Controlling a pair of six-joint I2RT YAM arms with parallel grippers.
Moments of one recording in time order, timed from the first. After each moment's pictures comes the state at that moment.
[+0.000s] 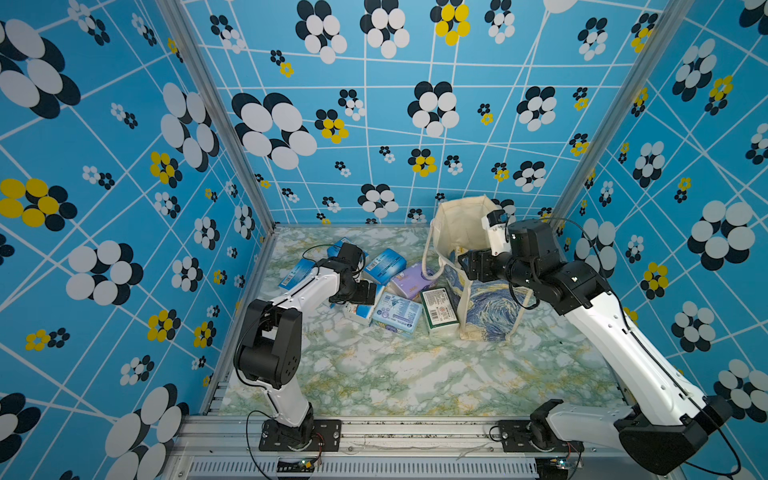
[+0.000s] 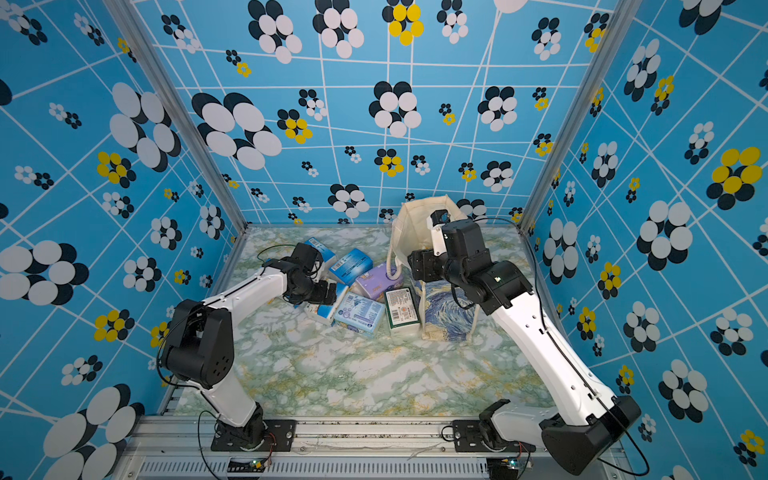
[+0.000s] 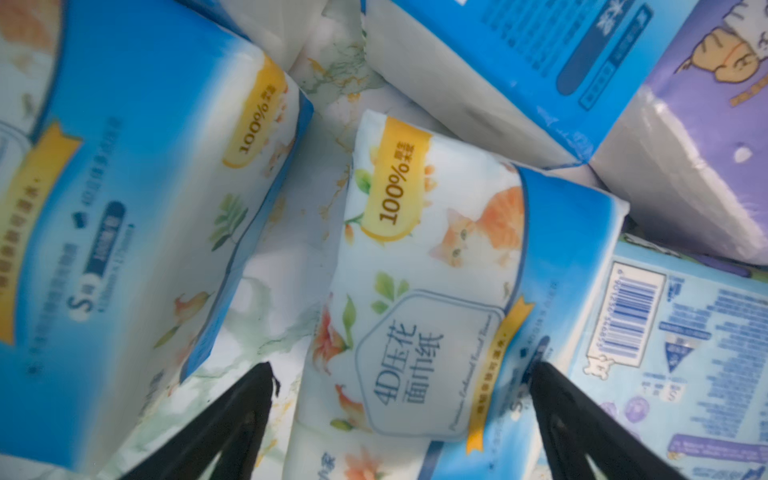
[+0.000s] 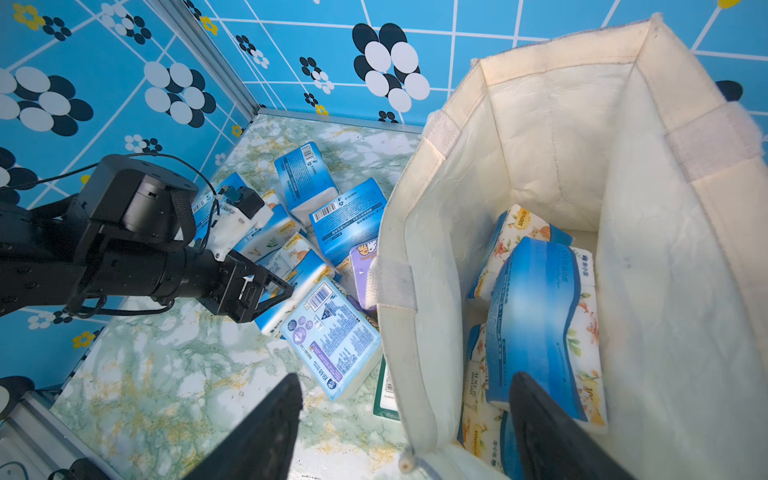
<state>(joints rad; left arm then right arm) -0.31 1.74 1.24 -0.72 0.07 -0.18 0.52 1.27 1.49 -0.82 0.04 0.23</state>
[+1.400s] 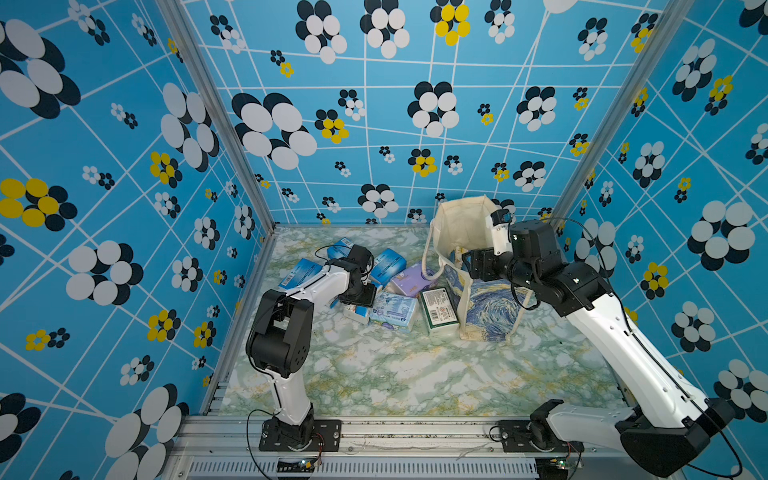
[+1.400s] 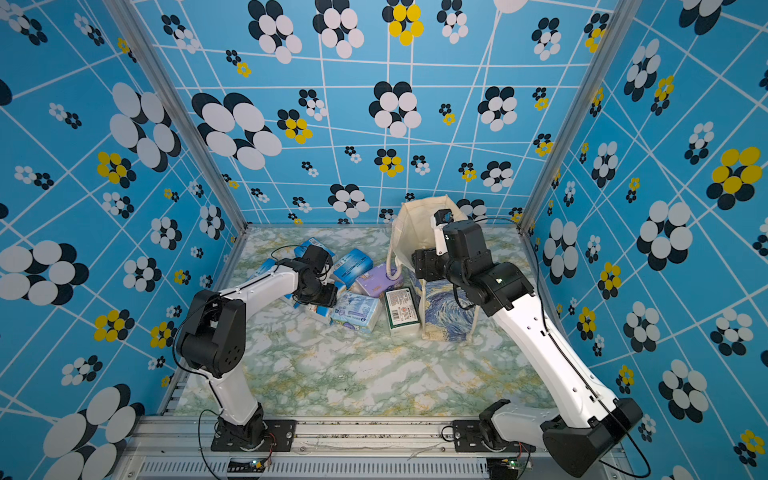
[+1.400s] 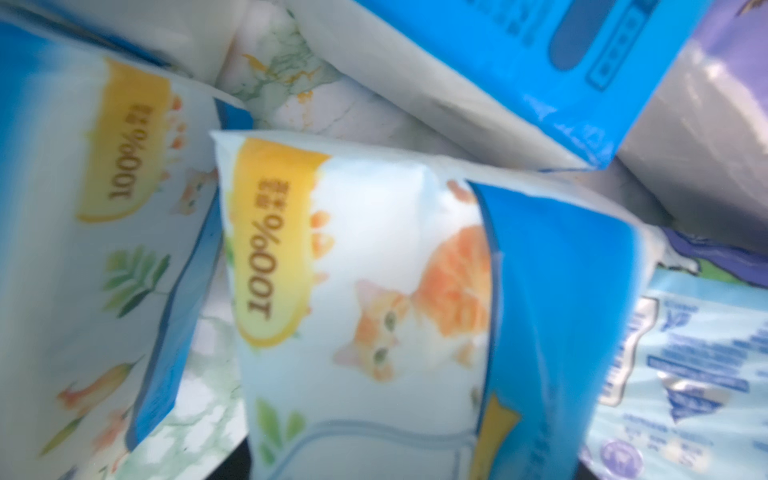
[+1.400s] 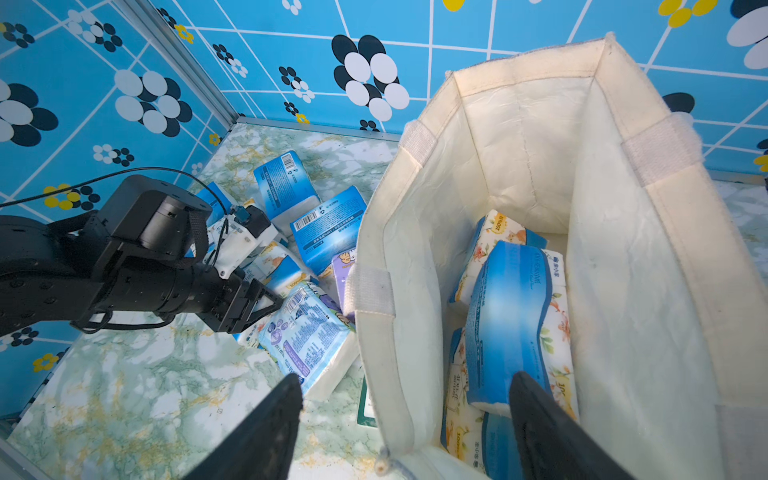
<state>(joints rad) -0.34 1.82 1.28 -0.73 0.03 -0.14 0.52 1.26 1.48 -0.81 0.10 0.23</state>
